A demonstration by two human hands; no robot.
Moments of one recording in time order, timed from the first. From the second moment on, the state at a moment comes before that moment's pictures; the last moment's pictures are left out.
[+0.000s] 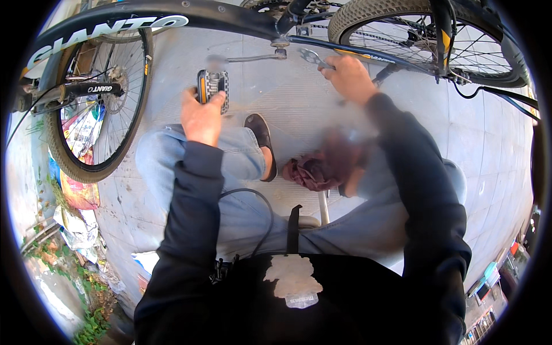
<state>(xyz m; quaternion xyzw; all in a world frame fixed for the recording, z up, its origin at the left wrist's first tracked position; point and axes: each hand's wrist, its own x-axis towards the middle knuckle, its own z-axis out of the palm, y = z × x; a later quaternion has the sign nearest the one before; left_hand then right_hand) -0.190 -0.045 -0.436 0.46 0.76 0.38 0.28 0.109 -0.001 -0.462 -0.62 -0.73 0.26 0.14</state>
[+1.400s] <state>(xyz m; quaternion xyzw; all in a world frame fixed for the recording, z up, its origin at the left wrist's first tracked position) -0.184 -0.029 -0.424 0.47 0.77 0.32 0.29 0.083 0.028 -0.504 -0.60 -0.76 0.13 0.20</state>
